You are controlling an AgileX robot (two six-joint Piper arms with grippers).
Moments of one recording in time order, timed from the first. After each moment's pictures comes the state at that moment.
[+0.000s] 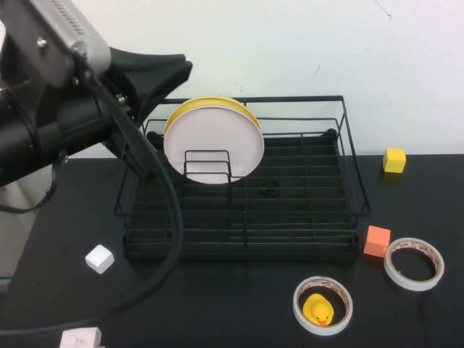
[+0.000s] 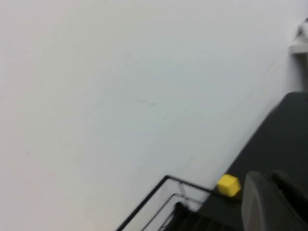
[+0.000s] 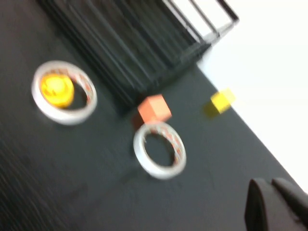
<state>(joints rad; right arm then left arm) 0.72 0.21 -0.40 -0.49 0.89 -0.15 -0.29 1.15 -0.95 -1.69 0.55 2.06</state>
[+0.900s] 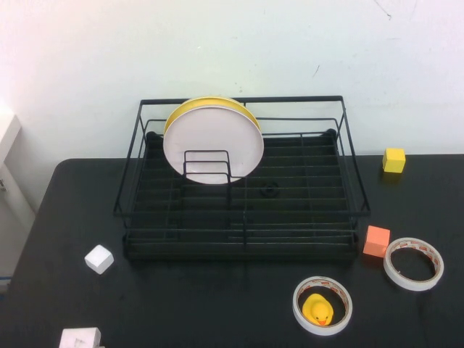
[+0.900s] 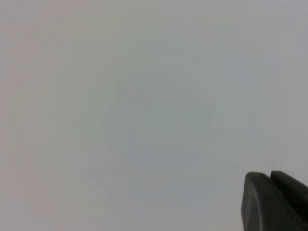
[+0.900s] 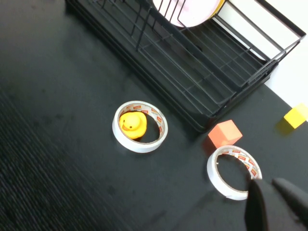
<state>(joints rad) 0.72 0.21 -0.40 -0.24 0.83 -0.14 -0.41 0.63 -0.84 -1.72 -0.05 1.93</state>
